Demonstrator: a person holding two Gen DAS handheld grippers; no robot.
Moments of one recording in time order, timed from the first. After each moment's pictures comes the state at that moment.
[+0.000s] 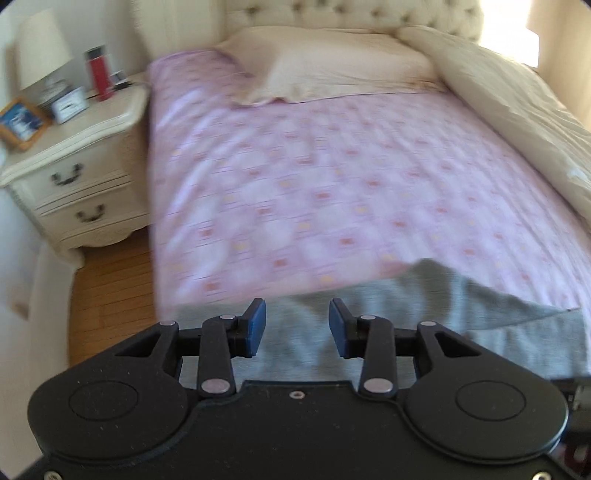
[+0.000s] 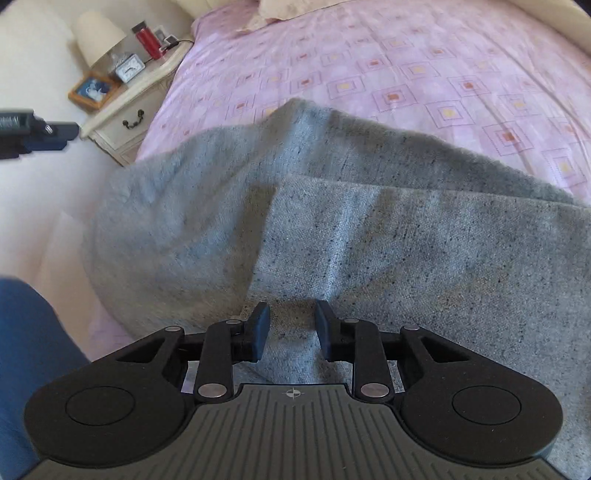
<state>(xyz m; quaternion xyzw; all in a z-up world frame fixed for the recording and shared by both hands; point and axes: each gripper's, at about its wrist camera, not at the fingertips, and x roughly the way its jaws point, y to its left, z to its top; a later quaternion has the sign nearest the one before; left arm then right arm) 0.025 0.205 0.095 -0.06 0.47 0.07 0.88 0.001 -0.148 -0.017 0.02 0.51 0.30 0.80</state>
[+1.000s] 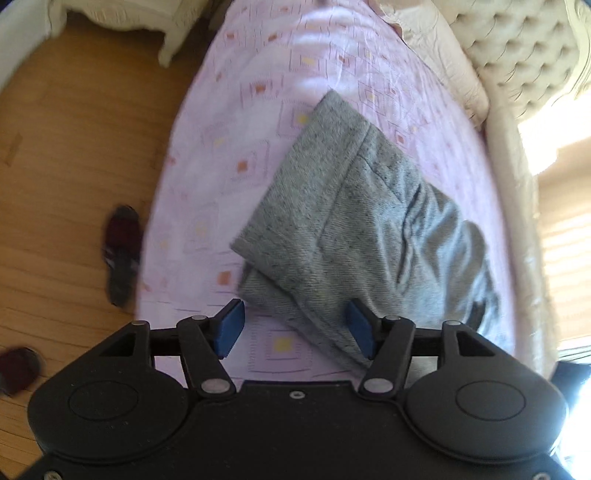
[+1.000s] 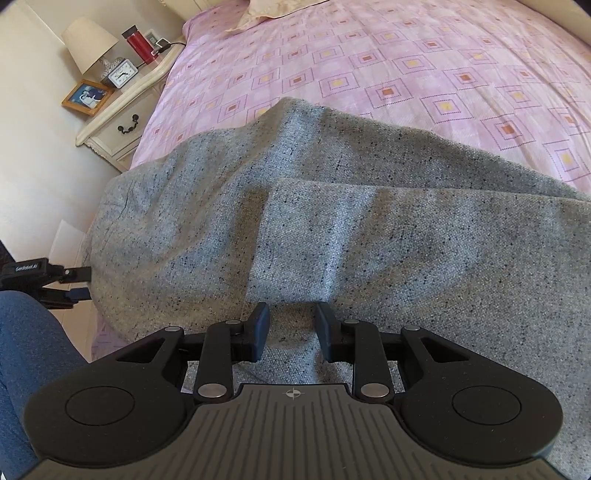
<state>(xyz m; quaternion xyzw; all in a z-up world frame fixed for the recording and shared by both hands) -0.073 0.338 -0.072 -0.42 0.50 -0.01 0.76 0.017 -0.148 -0.021 0.05 0.54 0.30 0.79</state>
